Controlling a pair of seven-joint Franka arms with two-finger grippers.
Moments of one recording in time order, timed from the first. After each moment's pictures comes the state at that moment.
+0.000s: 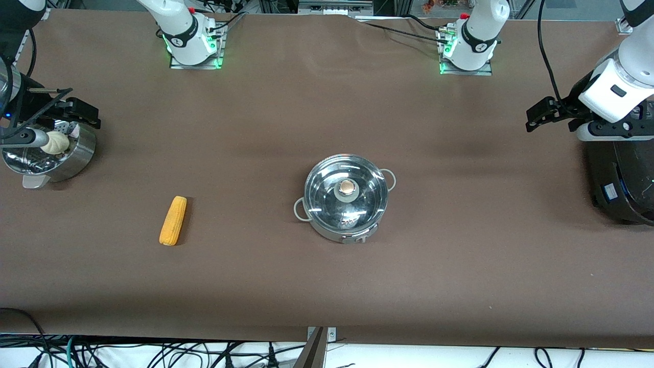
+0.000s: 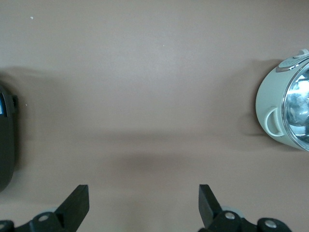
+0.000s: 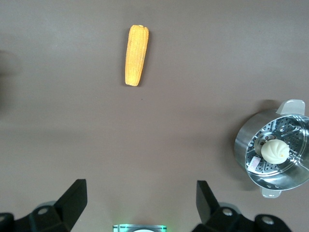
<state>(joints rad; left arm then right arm) -0.04 -0.04 -0.03 -1.71 -0.02 1.63 -0.11 0.00 0.08 0.03 -1.53 -0.05 1.48 -0.01</state>
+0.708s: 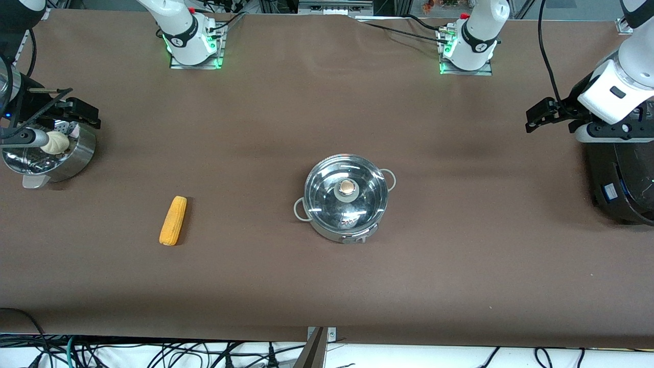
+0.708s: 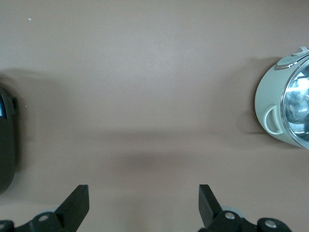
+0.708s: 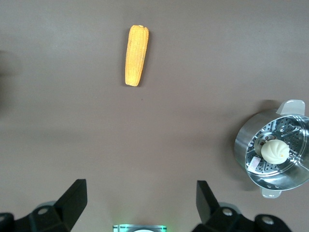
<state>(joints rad) -0.04 -0.03 -0.03 -1.70 -0.02 1.61 -0.10 0.00 0.08 0.03 -1.53 -0.05 1.49 -0.01</state>
